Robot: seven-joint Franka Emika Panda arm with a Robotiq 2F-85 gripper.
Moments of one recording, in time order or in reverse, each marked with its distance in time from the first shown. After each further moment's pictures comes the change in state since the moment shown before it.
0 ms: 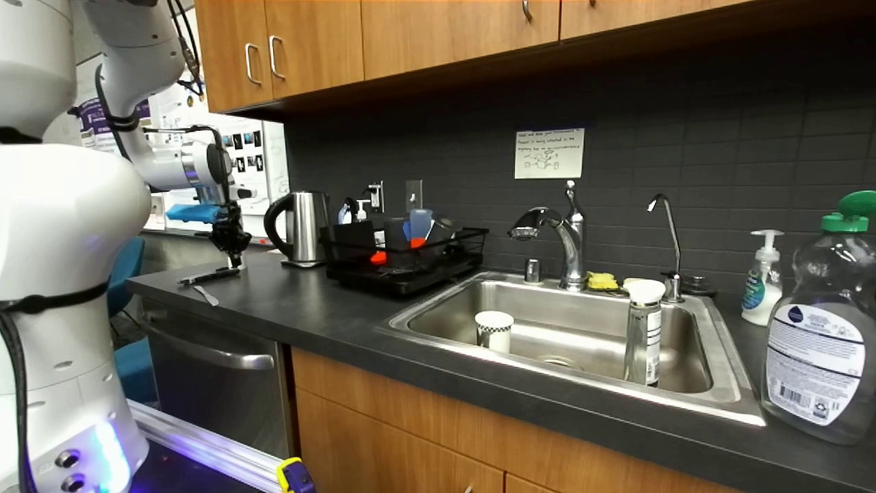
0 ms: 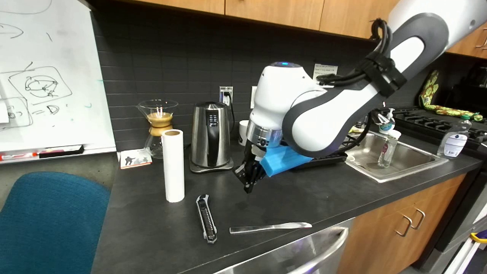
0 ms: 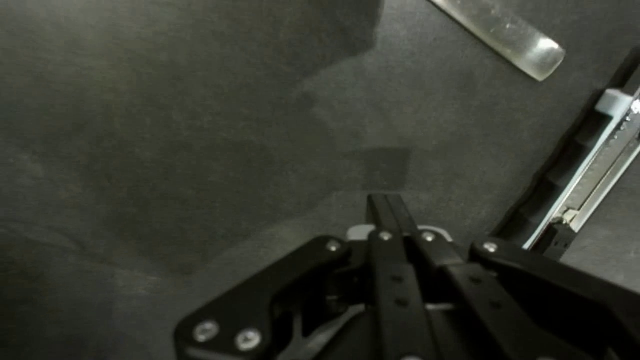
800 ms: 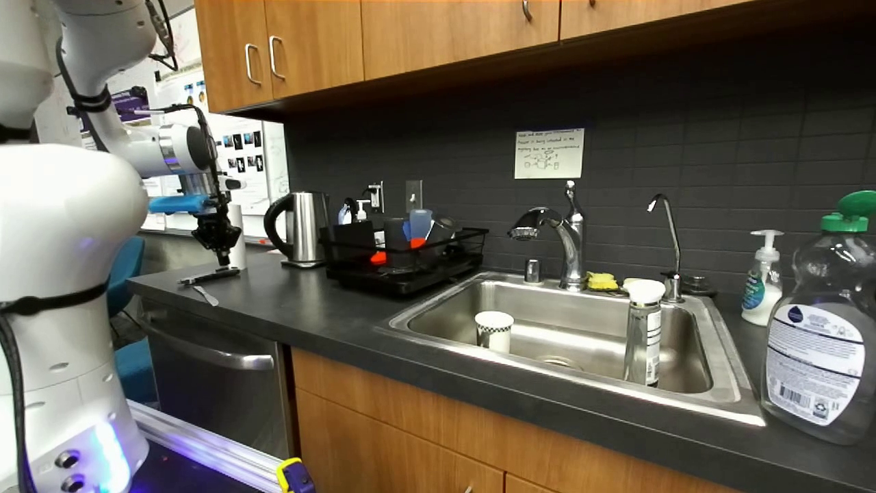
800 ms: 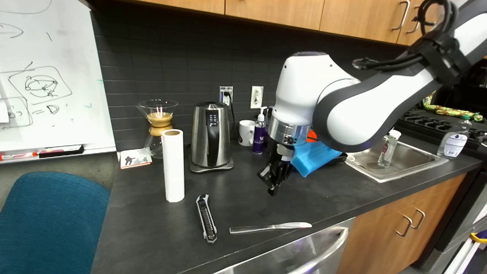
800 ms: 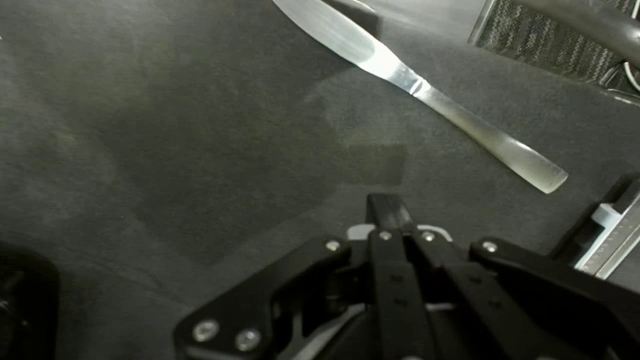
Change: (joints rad) arm -0.058 -0.193 0.076 -0.157 0.042 -0.111 -0.081
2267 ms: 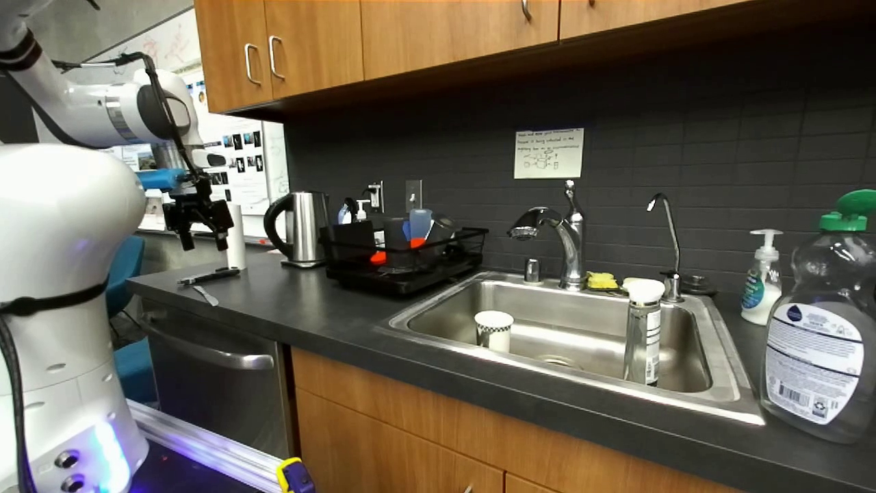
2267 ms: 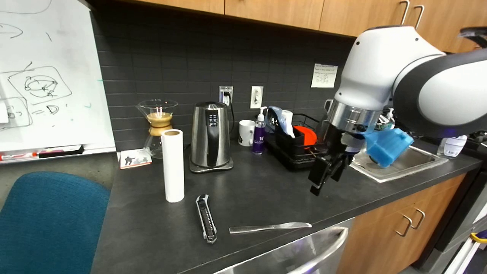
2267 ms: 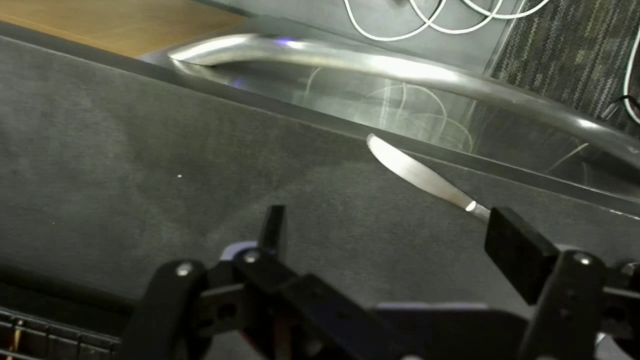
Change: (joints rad) arm -0.033 -0.475 0.013 -0.303 0.194 -0.176 -0.181
